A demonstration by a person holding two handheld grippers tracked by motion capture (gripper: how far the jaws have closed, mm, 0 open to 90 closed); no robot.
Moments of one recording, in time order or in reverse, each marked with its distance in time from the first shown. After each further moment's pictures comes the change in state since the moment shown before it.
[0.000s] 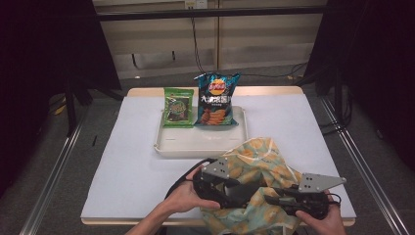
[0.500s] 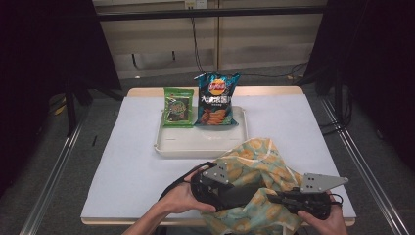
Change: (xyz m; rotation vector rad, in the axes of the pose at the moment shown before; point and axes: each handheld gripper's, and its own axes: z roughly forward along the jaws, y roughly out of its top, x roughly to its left) left arm -0.001 -0.009 0.004 0.136 0.007 0.050; right arm -0.001 -0.001 -0.002 0.011 0.010 0.006
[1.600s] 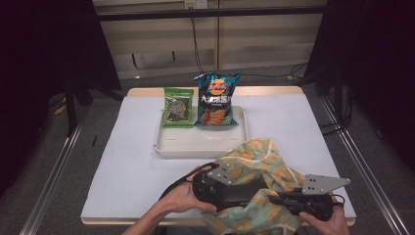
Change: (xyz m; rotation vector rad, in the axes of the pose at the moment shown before) left arm 0.003 -0.001 -0.002 0.030 0.005 -0.008; right arm 0.002 0.001 -0.006 -0.006 0.004 -0.020
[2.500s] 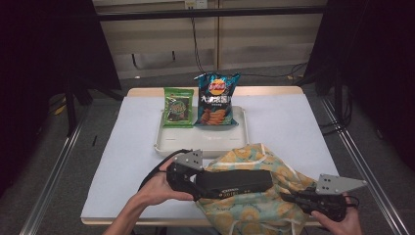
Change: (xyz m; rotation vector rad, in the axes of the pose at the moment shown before) left arm 0.005 -0.010 -0.062 -0.134 -0.009 -0.039; right arm -0.010 -0.010 -0.020 0.001 -0.069 0.013
